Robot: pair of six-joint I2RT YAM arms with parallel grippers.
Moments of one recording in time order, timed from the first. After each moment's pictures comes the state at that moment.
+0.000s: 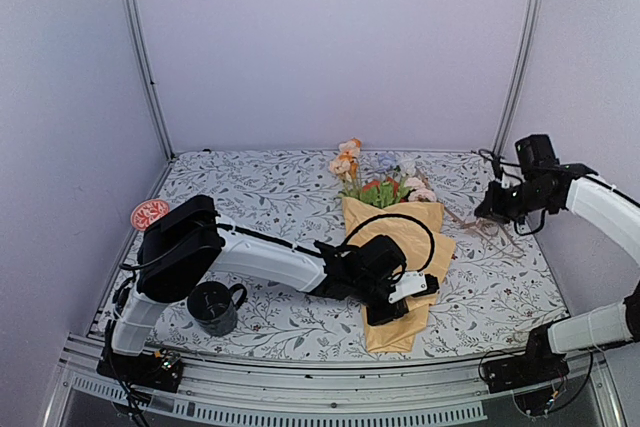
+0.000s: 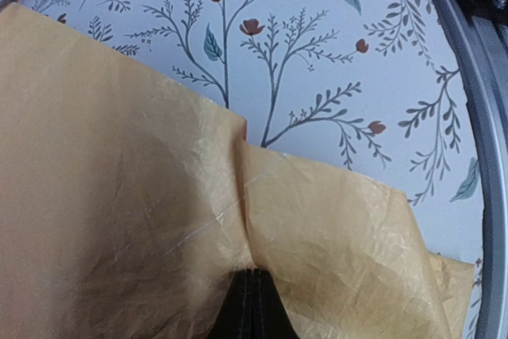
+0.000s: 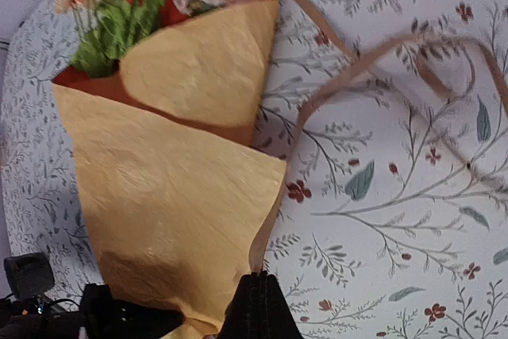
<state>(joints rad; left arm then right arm) -1.22 2.28 1.56 -0.14 0.16 0.28 0.13 1.22 0.98 -0.67 -0.25 0.35</state>
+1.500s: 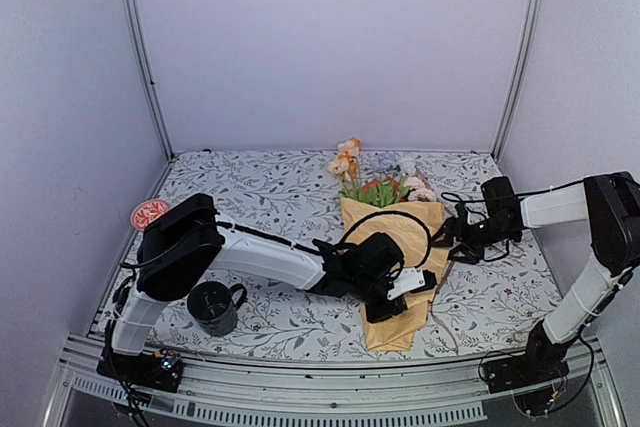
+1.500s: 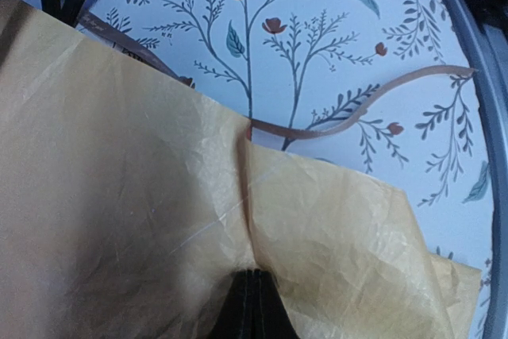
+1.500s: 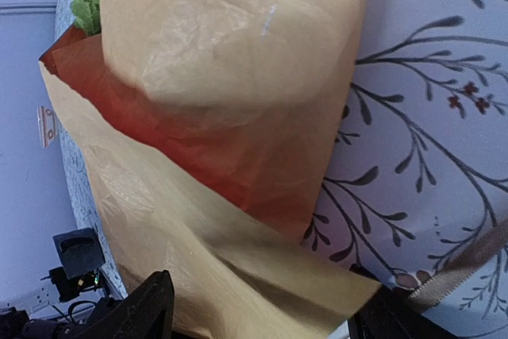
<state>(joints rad) -1.21 2.28 1.55 -0.13 0.16 0.26 0.16 1.63 0.76 -0.23 -0.59 0.48</state>
